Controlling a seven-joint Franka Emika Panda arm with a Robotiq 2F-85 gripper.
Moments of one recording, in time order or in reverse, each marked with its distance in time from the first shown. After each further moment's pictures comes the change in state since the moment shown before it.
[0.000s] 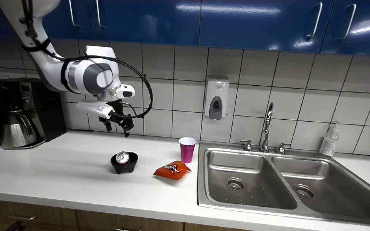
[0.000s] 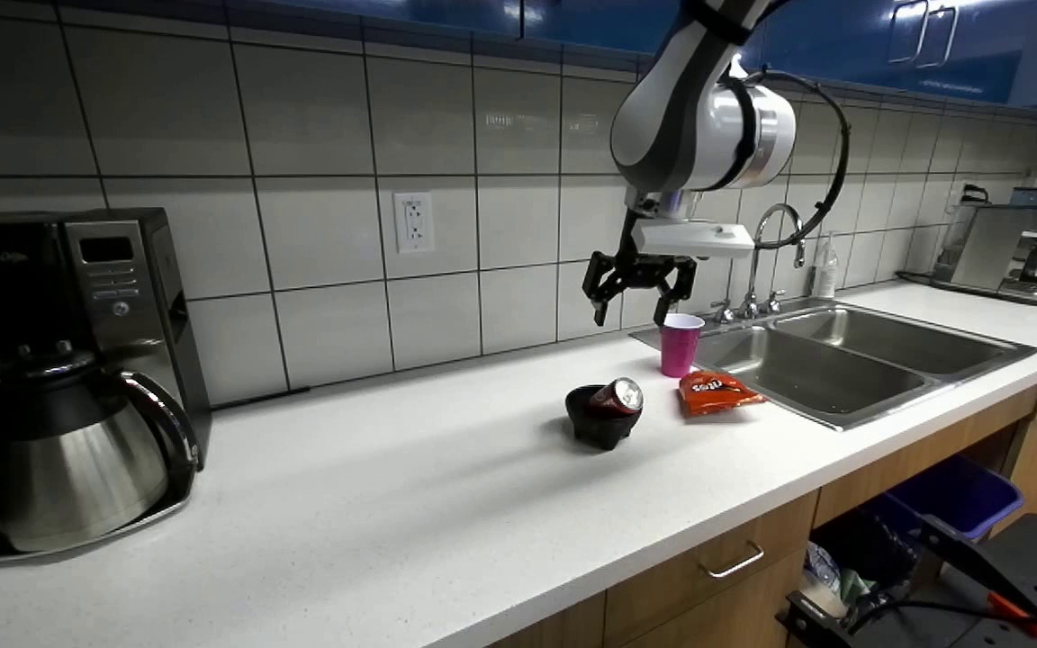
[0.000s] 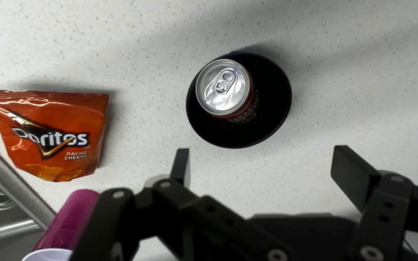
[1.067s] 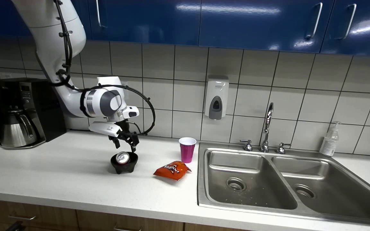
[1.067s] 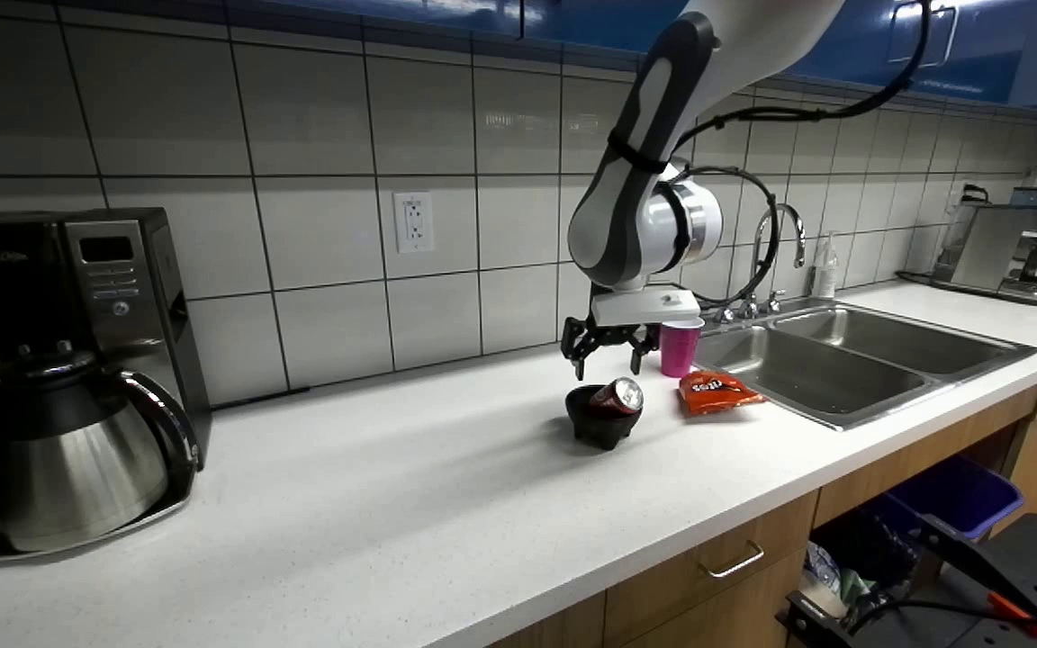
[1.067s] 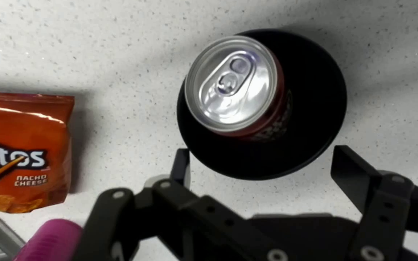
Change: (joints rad) arm 0.101 0.364 -0.089 0.256 -0.059 0.036 0.111
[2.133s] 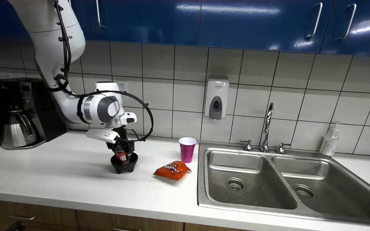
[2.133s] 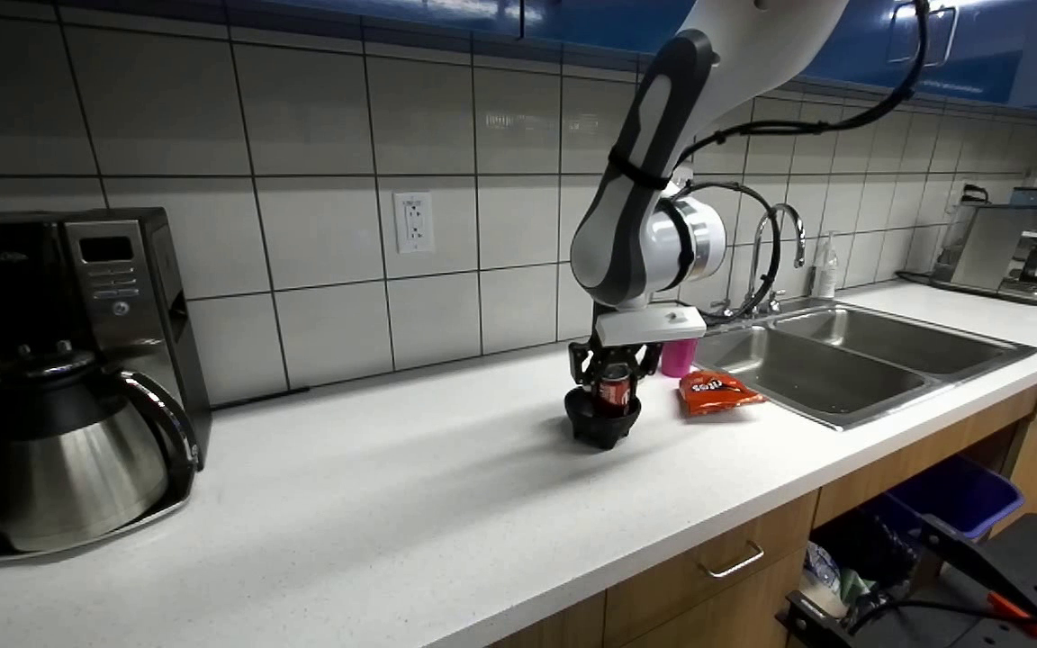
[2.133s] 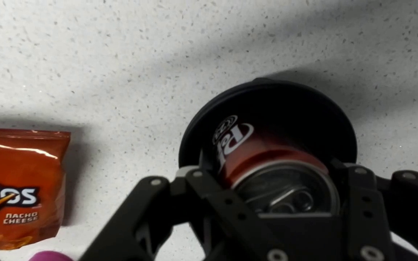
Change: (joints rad) arm 0.000 0.025 0.011 -0.031 0.000 0.010 -0.014
